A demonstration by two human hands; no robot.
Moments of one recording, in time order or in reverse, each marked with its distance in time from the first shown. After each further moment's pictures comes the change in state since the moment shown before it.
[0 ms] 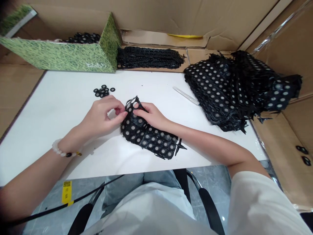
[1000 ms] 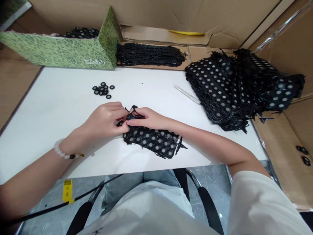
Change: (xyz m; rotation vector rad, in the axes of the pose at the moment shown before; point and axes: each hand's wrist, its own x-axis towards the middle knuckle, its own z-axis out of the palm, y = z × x) left_hand -0.002 0.011 0.005 0.154 -0.111 0.199; right_hand 0.002 0.001 -0.007 -0.090 -0.410 -0.017
